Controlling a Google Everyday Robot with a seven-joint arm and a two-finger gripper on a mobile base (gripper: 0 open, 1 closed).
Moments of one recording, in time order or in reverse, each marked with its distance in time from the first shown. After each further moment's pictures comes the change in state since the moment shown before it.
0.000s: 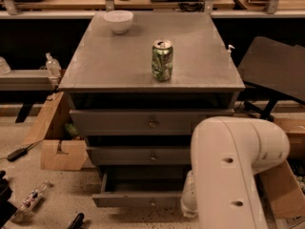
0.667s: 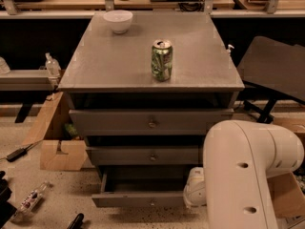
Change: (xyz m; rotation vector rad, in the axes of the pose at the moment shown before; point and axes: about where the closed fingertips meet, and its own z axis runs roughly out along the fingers) arm 0.007 -0.046 -0.007 0.141 -0.036 -0.122
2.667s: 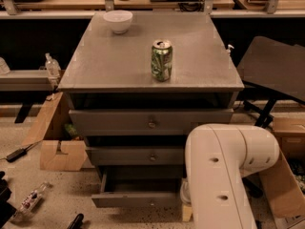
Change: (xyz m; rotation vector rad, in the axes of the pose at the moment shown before) arm -0.015 -0.019 0.045 -0.007 -0.077 0.044
